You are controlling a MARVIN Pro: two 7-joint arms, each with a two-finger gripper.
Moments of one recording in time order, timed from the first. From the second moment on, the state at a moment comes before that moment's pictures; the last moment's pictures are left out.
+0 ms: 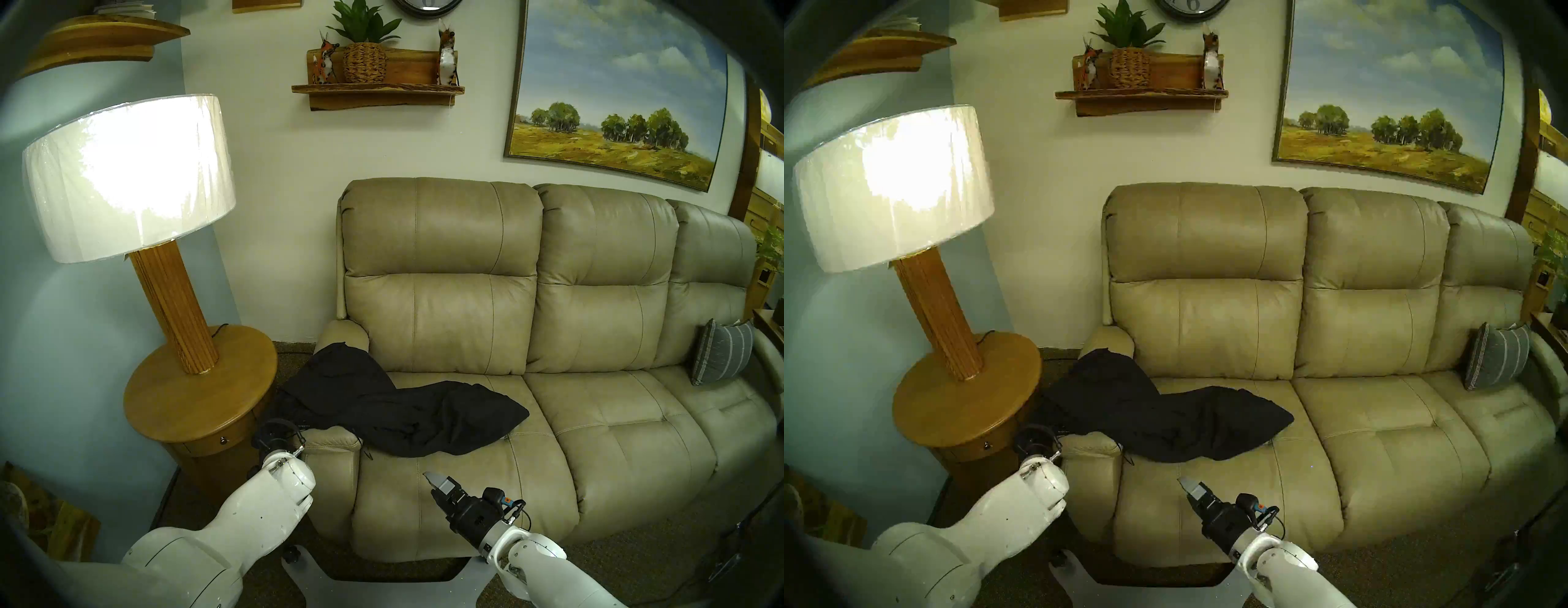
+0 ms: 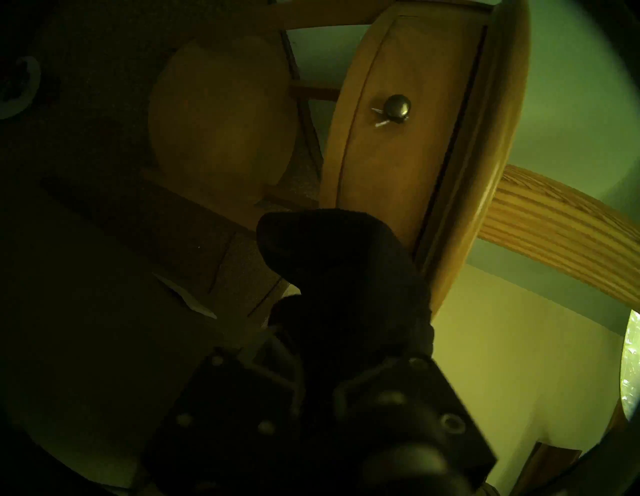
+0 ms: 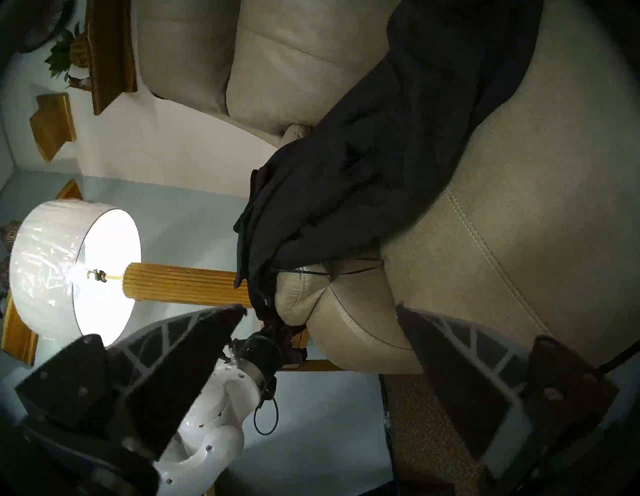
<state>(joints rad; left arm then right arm) 1.26 -1.38 -1.12 -0.59 -2.81 -0.32 -0.42 -1.77 -1.23 1.18 -1.19 1.41 0.21 0.52</state>
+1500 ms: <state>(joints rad) 1.17 -1.43 -1.10 -0.17 -2.82 0.00 -0.37 -1.75 -1.24 1.16 -1.15 1.41 0.20 0.51</state>
